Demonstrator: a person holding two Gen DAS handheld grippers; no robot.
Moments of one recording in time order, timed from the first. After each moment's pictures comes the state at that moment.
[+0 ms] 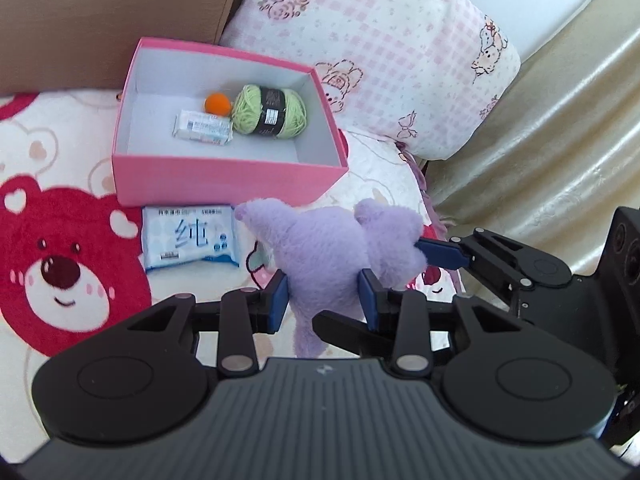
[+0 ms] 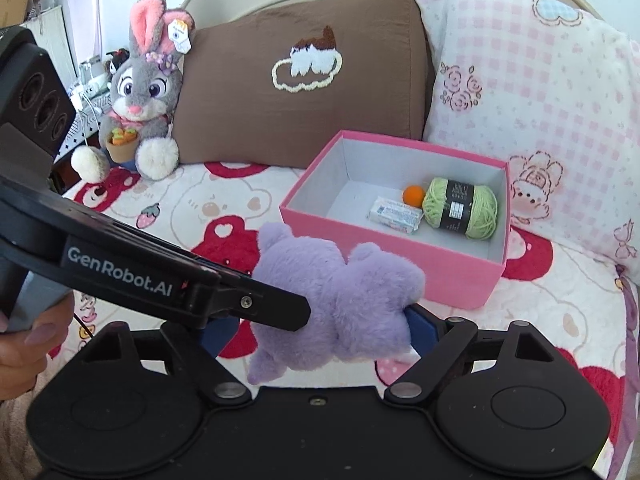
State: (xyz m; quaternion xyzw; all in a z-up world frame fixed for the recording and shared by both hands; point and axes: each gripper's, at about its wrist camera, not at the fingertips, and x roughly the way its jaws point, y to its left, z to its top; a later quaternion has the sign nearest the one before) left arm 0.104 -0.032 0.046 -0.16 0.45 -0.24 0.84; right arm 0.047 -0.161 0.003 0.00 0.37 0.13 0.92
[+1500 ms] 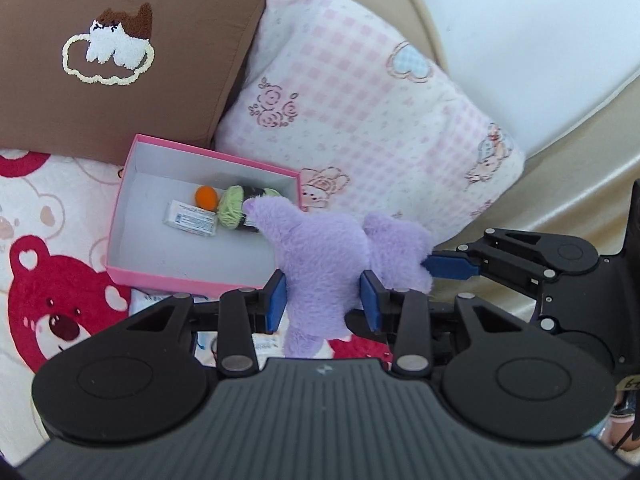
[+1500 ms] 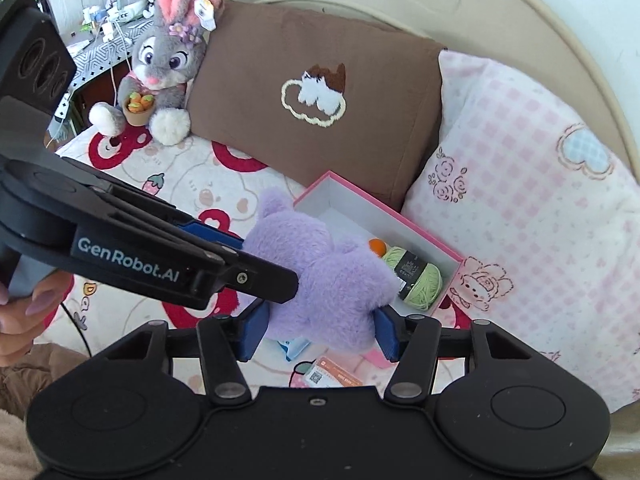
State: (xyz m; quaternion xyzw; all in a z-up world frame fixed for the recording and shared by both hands) left arm 0.193 -0.050 0.172 -0.24 0.44 -0.17 0.85; right arm 0.146 -0.191 0.151 -0.13 0.46 0.18 0.86
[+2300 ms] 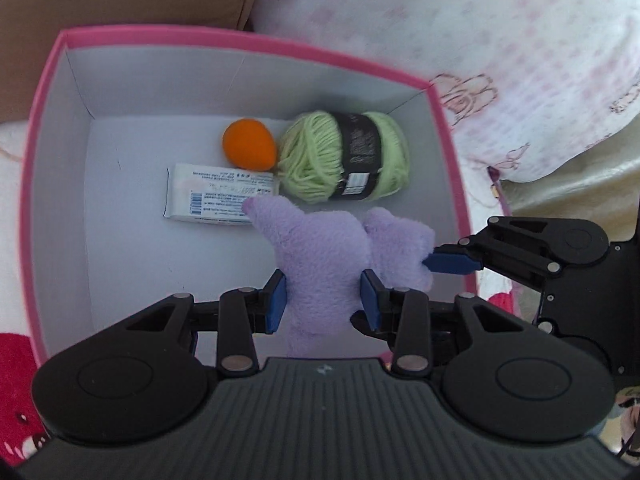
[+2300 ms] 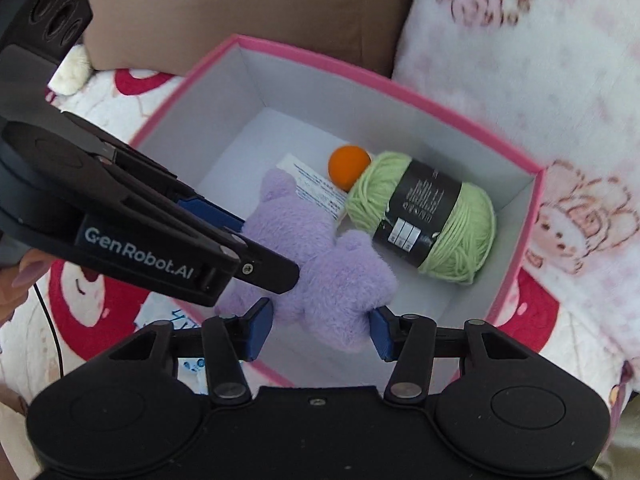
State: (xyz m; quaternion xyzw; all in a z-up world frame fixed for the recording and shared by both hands) left arm 0.372 -0.055 -0.062 -0.18 0.57 -0.21 0.77; right arm 0.288 -0.213 -0.084 -0.08 0.57 0.14 0.81
